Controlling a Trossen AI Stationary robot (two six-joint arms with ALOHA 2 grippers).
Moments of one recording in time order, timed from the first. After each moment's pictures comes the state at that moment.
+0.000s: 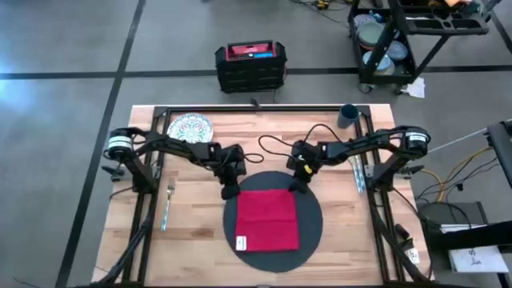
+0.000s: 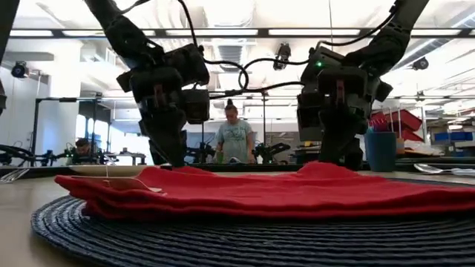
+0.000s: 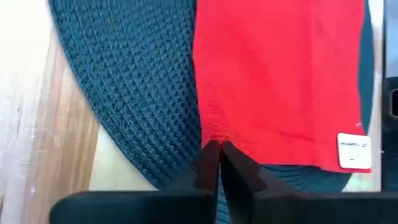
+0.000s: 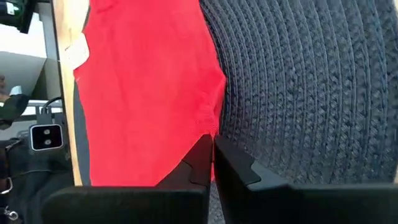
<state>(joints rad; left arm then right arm) 0.17 1.68 0.85 -0.23 0.54 -0.22 -0.25 1.62 0.67 0.01 -0.67 0.46</state>
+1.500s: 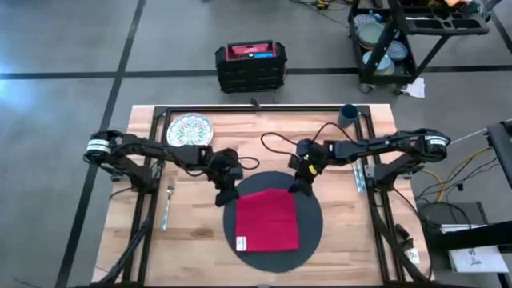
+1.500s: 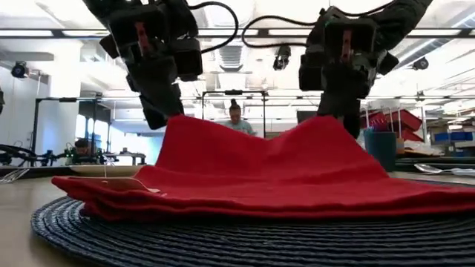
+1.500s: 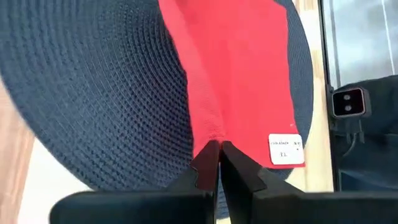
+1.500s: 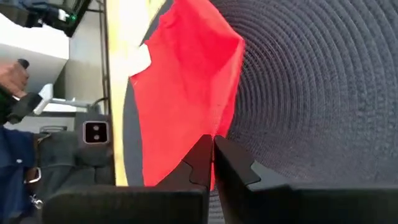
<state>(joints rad) 0.05 1.48 0.87 -0.30 0.46 -0.30 -0.18 1.44 0.71 -0.08 -0.66 0.52</state>
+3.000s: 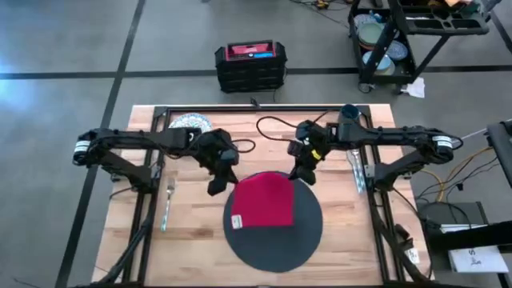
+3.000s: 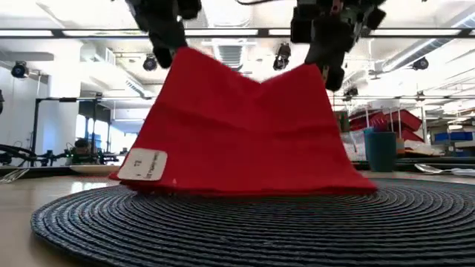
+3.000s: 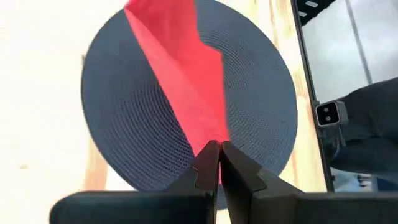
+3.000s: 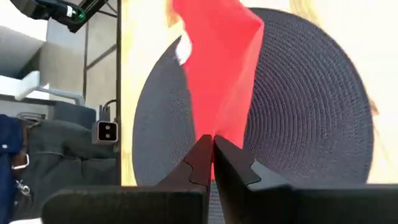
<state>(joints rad) 0.07 1.35 1.22 -0.73 0.35 -0.13 -0.22 1.37 1.09 -0.59 -0.61 0.29</state>
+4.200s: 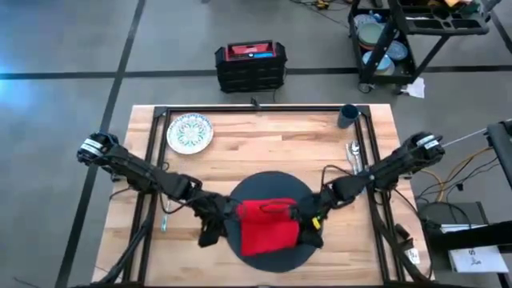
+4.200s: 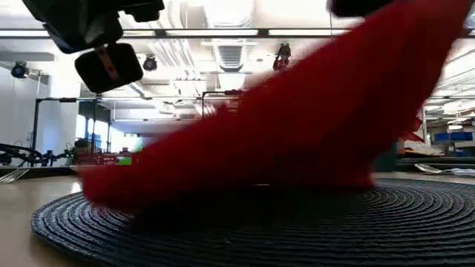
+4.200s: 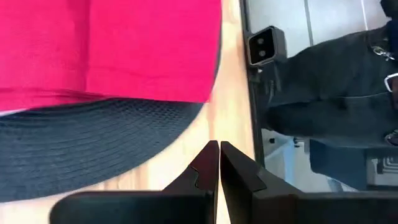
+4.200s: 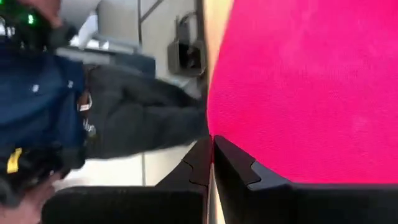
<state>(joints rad) -0.40 1.43 0.91 -0.28 0.32 -0.59 0.42 1.51 0.85 0.01 -0.52 0.92</state>
